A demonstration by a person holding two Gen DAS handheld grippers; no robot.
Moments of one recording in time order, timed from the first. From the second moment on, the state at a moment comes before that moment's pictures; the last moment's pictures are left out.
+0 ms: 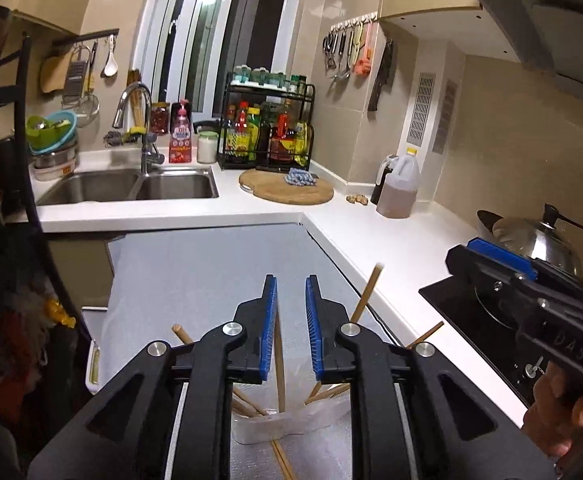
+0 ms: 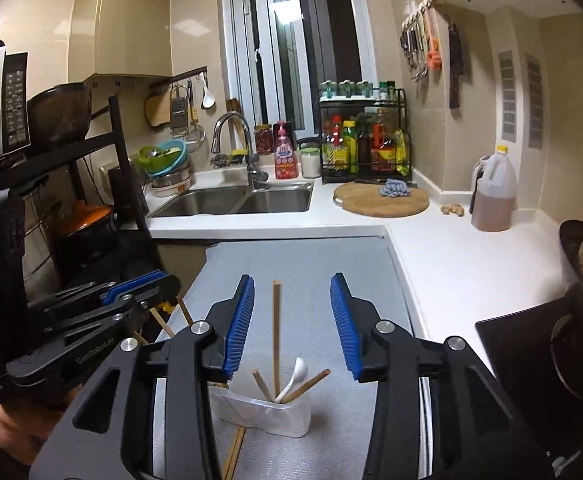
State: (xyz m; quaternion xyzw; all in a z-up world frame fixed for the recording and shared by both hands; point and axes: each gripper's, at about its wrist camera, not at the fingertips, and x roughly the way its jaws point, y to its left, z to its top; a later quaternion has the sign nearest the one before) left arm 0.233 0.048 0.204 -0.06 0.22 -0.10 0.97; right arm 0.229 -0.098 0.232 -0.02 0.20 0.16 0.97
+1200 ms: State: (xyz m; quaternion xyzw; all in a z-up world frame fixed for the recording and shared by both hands) left arm 0.025 0.059 -0.008 -0.08 0.27 0.04 0.96; right arm 0.064 -0.101 0.034 0.00 0.26 0.16 0.95
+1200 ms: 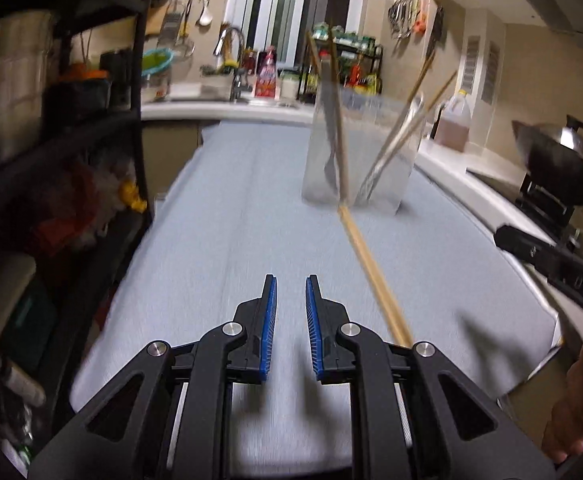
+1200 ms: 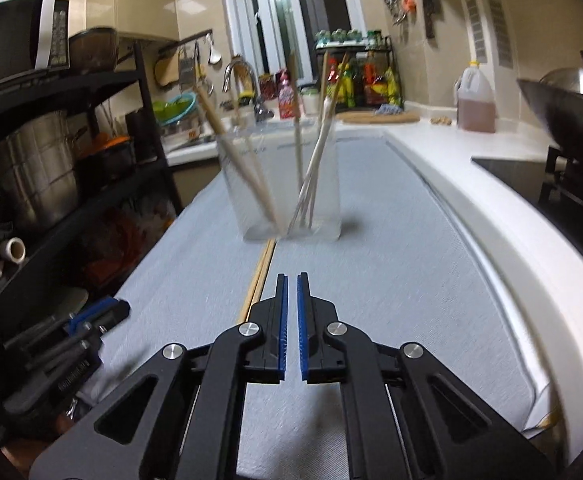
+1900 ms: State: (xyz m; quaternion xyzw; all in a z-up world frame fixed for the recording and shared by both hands) left arm -0.001 0.056 -0.041 -0.06 0.26 0.05 0.96; right arm 0.075 -0.052 -0.034 -0.02 0.36 0.20 0.91
